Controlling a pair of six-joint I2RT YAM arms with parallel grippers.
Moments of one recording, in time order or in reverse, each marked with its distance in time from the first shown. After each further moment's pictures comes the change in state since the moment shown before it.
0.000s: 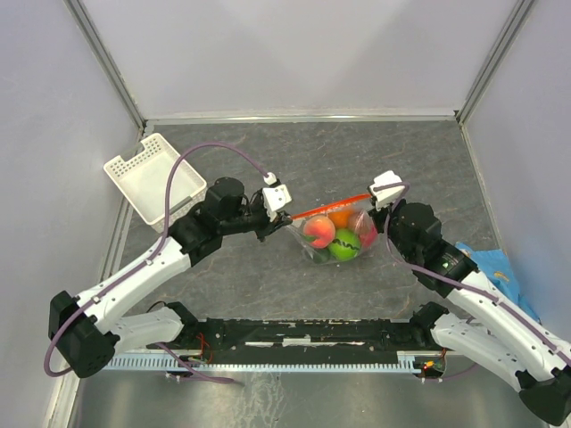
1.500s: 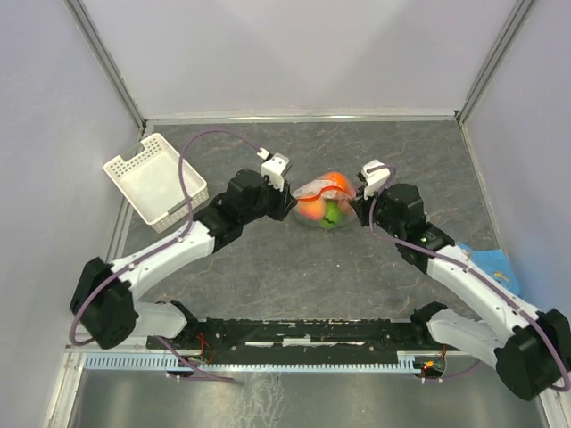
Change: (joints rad) left arm -0.002 0.255 0.038 0.218 -0.357 -0.460; right arm -0.160 0.283 -0.014 0.177 -0.360 0.165
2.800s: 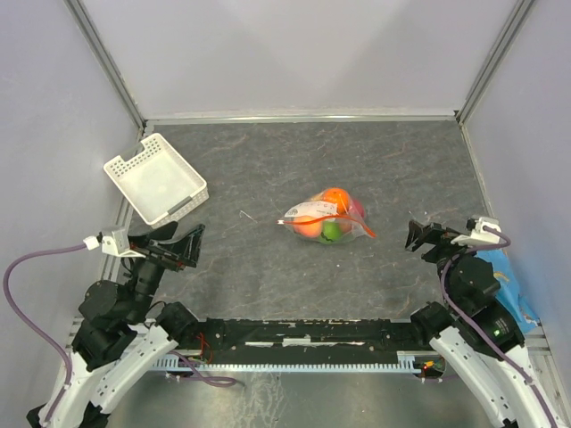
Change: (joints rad) left arm 0.002 -1.276 -0.271 -0.409 -0.444 -0.276; right arm 0.000 -0.864 -0.099 -0.537 0.588 0.370
